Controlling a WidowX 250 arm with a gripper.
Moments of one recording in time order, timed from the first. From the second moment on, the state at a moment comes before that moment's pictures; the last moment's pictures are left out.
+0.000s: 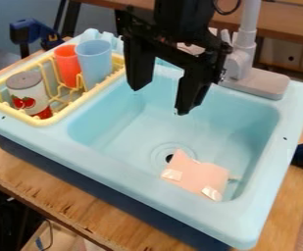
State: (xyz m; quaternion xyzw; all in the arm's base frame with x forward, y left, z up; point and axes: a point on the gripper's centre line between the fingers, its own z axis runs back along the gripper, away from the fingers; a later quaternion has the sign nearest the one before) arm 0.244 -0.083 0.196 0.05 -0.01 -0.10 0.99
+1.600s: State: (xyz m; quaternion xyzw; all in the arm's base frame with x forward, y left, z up) arm 0.338 0.011 0.187 0.05 0.02 -0.10 0.99
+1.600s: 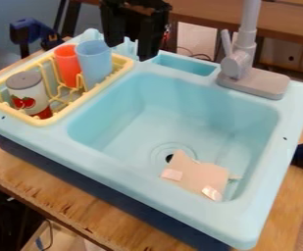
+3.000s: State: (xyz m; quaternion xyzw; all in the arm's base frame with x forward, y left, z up) arm 0.340 0.050 0.179 0.06 0.04 -0.06 1.00
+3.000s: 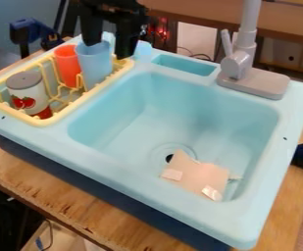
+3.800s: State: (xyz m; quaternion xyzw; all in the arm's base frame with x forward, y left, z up) arm 0.346 0.054 0.160 0.02 0.03 -0.07 1.00
